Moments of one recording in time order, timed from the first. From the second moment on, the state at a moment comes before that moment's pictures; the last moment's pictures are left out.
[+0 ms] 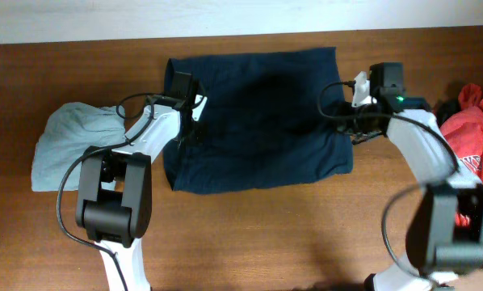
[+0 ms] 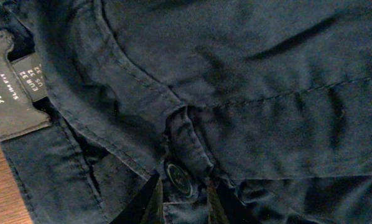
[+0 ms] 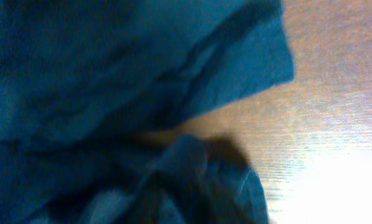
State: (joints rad) left arm -0.24 2.12 1.47 -0.67 -0.03 0.06; right arm -0.05 1.81 1.29 -0.65 -0.27 0.16
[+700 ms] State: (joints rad) left arm -0.22 2.12 1.47 -0.67 -0.06 0.07; right arm -0.19 1.83 1.25 -0.90 -0.47 -0.06
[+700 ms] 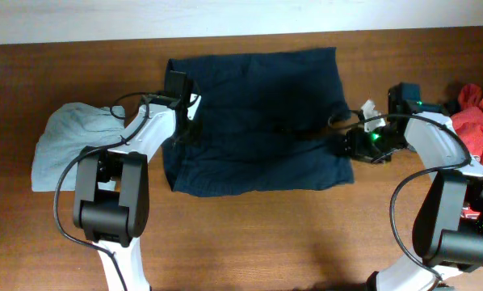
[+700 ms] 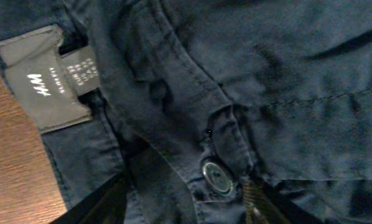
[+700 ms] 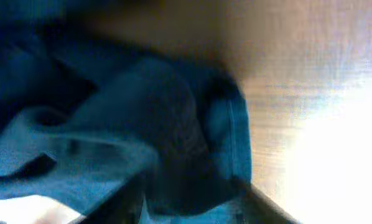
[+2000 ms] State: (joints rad) left arm -0.22 2.15 1.55 -0.76 -0.07 0.07; right arm -0.19 1.68 1.11 -0.85 -0.61 -0.06
